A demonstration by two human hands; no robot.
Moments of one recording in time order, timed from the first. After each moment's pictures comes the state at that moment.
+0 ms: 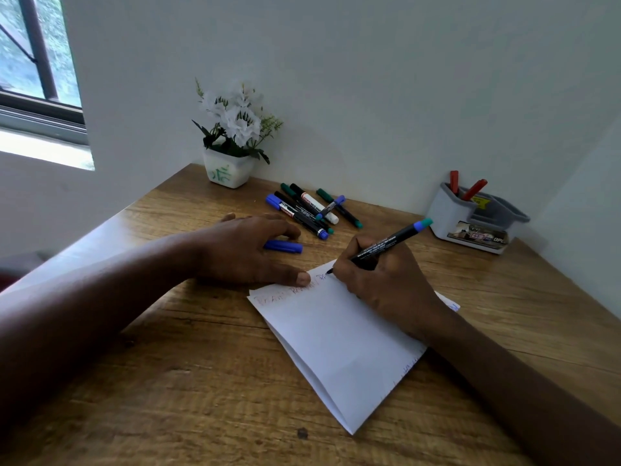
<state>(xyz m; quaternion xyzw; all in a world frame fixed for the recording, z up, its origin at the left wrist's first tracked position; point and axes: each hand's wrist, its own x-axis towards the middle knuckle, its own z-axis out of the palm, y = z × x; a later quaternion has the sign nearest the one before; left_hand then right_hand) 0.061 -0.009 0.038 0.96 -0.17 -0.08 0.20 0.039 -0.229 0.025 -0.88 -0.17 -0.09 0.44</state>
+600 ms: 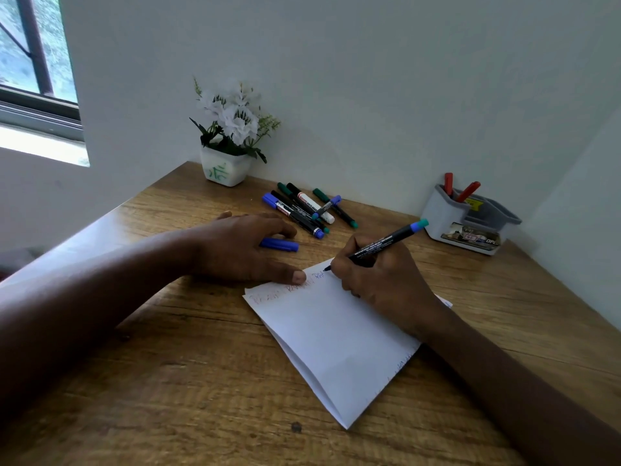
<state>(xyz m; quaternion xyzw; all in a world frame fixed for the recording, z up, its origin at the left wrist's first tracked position) 0.067 -0.006 0.033 0.96 -0.18 -0.09 0.20 0.038 -0.232 0.027 -0.88 -0.15 -0.08 0.45</state>
